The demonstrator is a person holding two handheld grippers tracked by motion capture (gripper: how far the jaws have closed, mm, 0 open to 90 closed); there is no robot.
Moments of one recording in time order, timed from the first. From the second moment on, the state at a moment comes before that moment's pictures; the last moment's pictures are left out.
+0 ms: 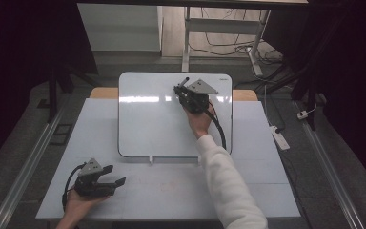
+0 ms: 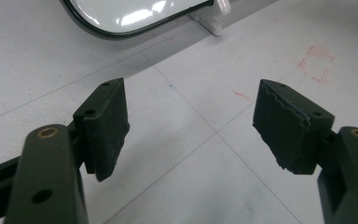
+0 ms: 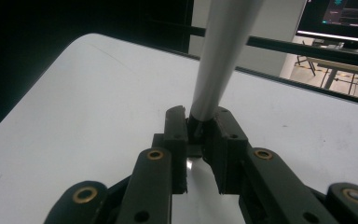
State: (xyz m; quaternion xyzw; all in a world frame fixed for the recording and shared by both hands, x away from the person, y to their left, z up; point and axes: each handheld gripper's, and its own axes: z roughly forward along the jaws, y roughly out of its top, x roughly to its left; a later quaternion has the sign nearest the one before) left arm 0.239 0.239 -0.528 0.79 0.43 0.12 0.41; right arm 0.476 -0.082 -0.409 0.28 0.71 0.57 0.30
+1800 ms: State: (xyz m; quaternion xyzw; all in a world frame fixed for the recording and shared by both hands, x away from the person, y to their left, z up) left arm 0.286 0.091 -0.439 0.80 0.26 0.11 0.53; right arm 0.315 -0.160 -0.479 0.18 0.86 0.47 0.05
